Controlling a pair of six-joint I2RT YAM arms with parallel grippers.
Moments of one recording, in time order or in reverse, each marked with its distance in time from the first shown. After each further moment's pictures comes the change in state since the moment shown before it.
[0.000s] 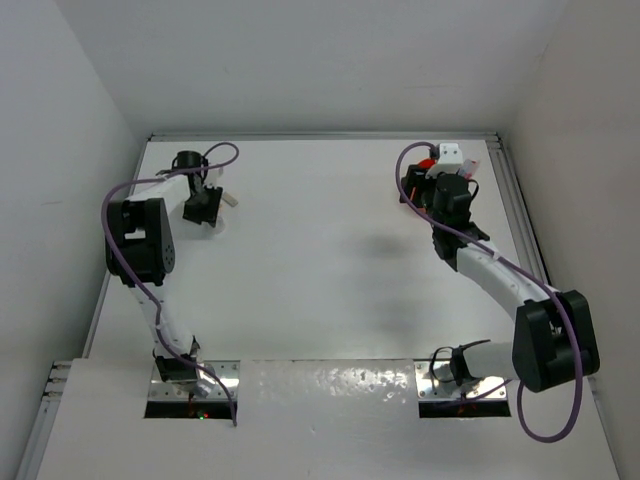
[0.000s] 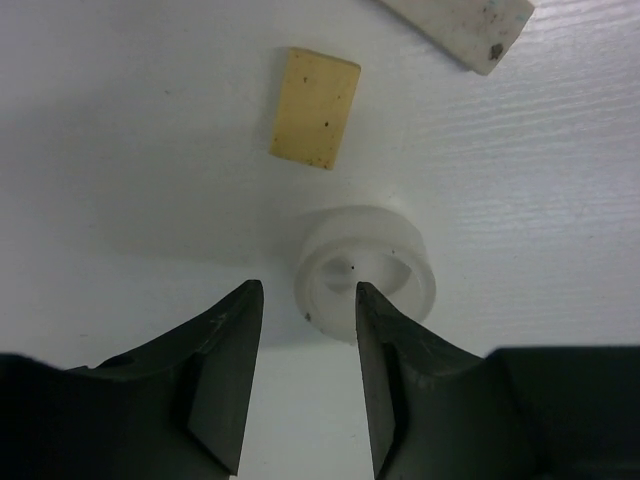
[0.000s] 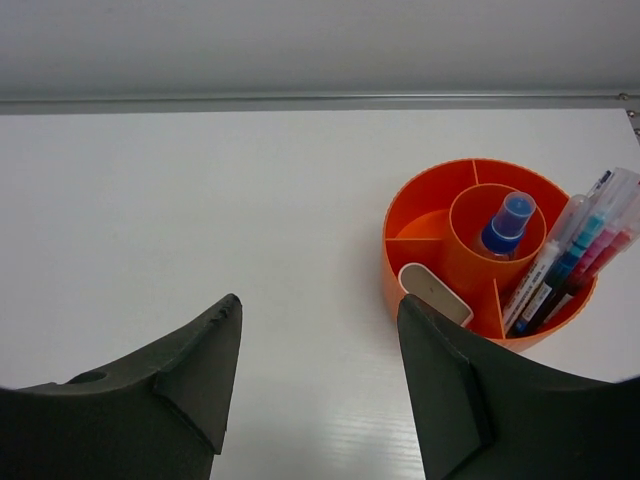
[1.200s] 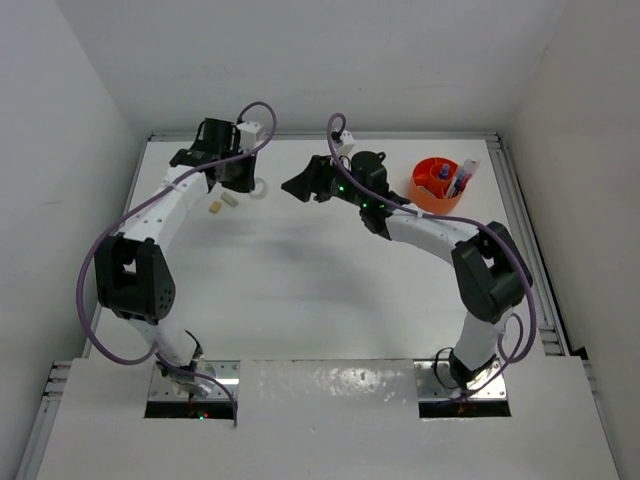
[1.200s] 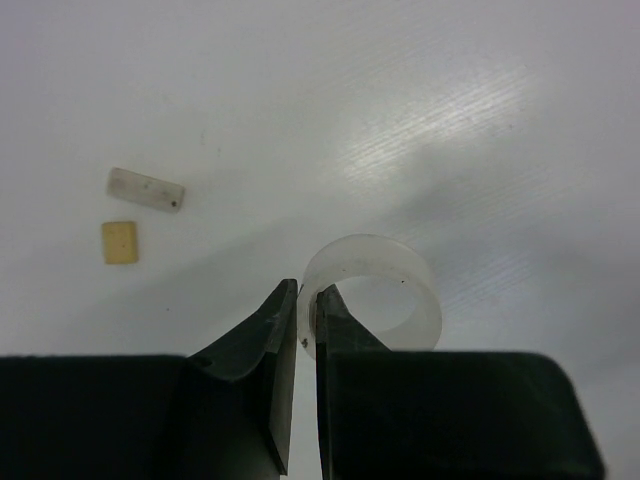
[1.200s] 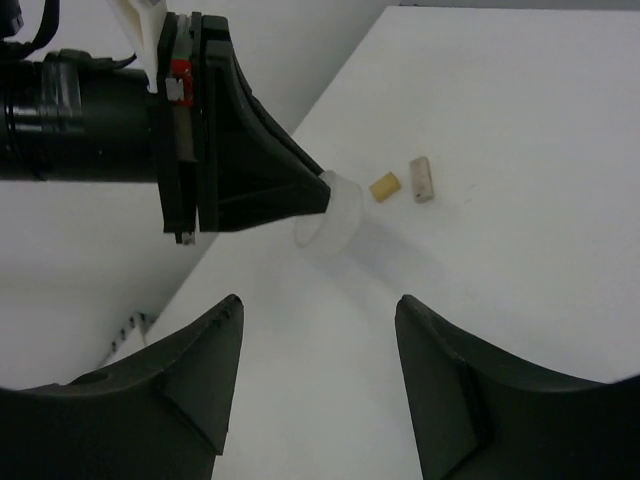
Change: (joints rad) left arm -0.262 -0.299 0.099 -0.050 0.145 -0.085; right arm 0.331 0.466 0.447 0.094 -0.546 0.468
